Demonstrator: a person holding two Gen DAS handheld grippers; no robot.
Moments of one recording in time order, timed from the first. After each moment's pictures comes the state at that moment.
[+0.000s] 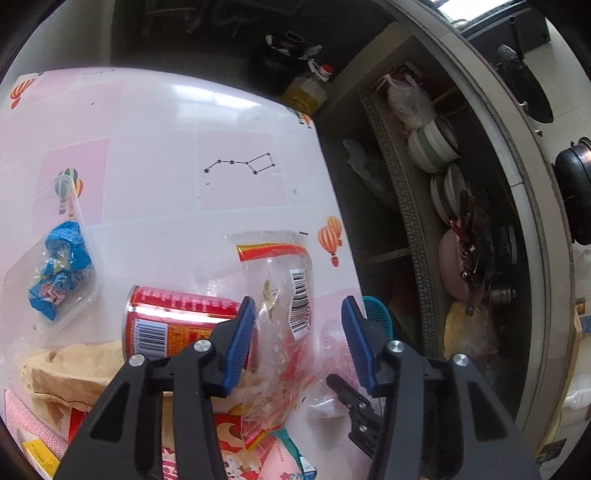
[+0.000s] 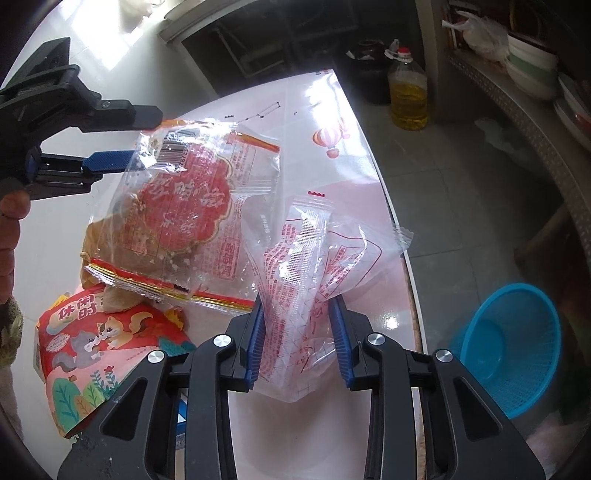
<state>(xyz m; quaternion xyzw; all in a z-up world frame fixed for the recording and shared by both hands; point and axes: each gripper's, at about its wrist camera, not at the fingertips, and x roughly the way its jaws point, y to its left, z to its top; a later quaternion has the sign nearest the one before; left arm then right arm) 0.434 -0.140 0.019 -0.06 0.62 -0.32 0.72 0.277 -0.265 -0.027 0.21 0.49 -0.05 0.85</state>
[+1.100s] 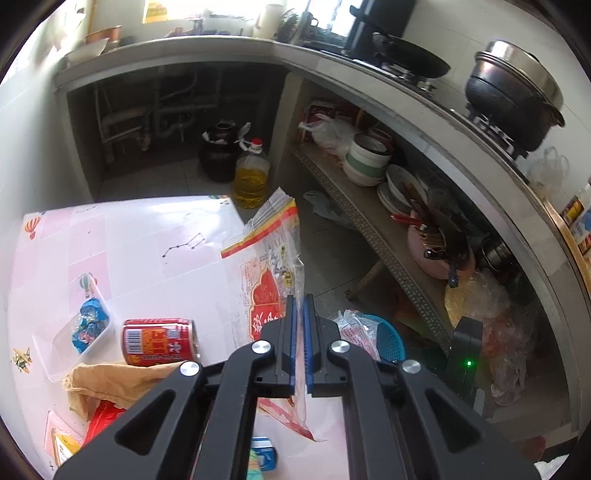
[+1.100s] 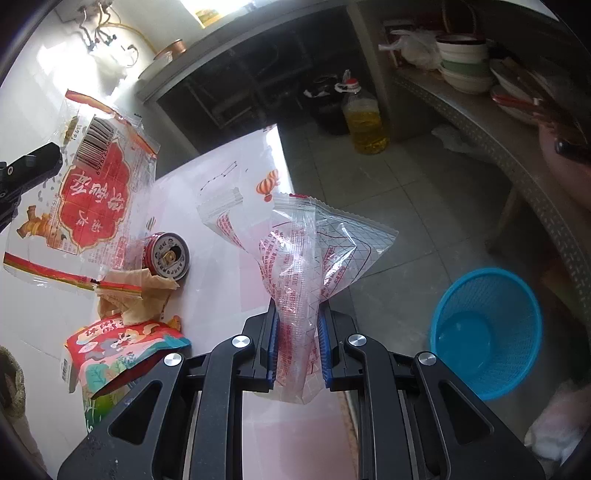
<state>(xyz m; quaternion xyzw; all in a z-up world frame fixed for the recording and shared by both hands) 0.298 -0.180 0.131 0.06 0.44 -0.39 0.81 0.191 -0.312 0.010 0.27 0.41 -0.12 0.86</state>
